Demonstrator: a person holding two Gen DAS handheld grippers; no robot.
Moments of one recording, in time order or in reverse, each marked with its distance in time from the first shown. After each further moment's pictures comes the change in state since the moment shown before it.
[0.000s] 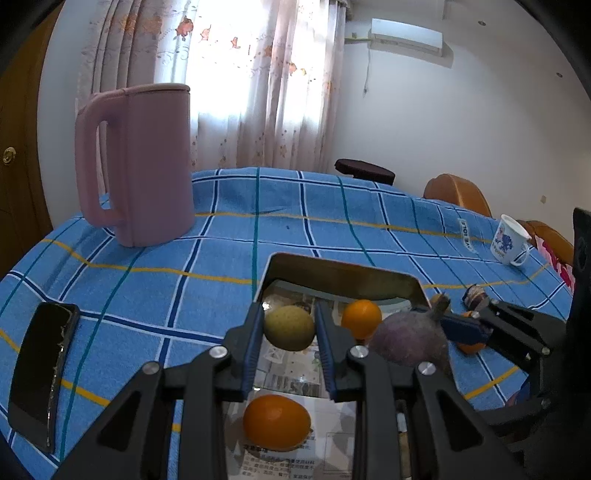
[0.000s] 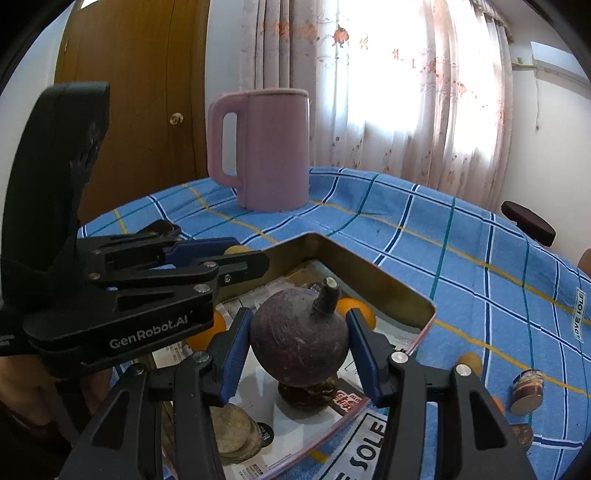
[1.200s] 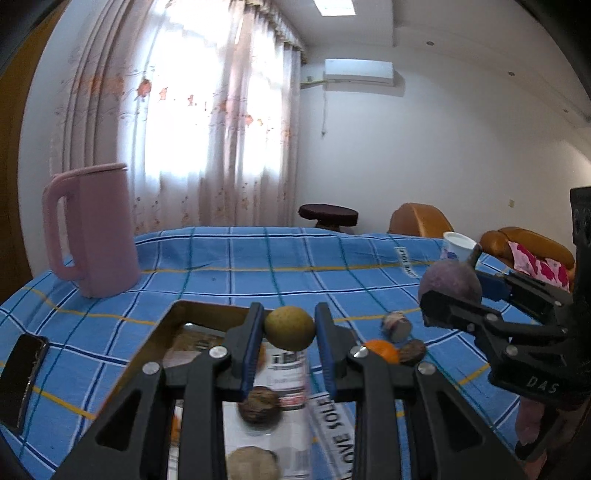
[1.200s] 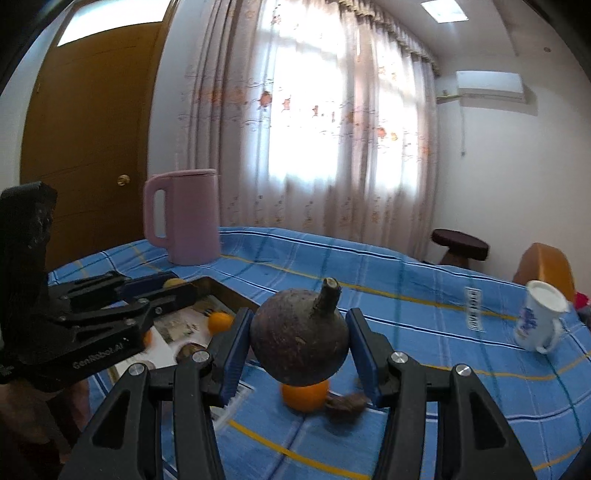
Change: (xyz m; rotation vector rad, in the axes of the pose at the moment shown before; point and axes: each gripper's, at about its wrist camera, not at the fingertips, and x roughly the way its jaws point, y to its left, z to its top) left arm -0.045 -0.086 -0.006 0.089 -0.214 -0.085; right arm -0.120 -0.068 -0.029 0.085 -0.243 -0.220
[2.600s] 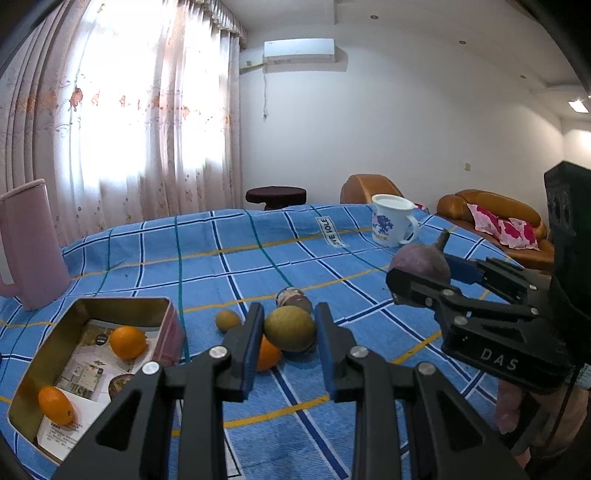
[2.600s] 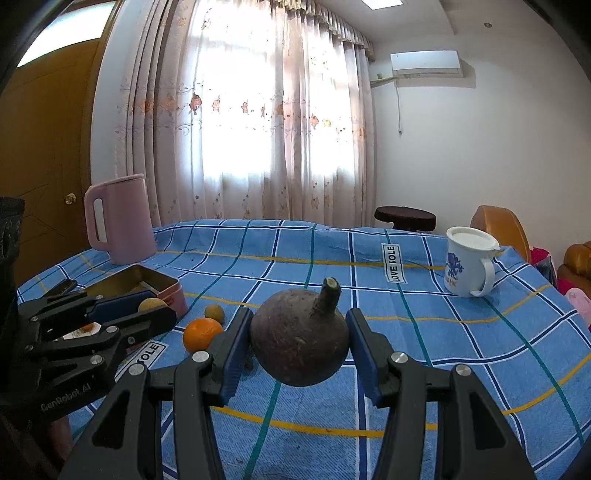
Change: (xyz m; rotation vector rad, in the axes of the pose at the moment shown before) left arm 0.010 -0.111 -0.017 0.141 0.065 -0.162; right arm -0.056 -0.080 -0.051 0.141 0.005 -0.220
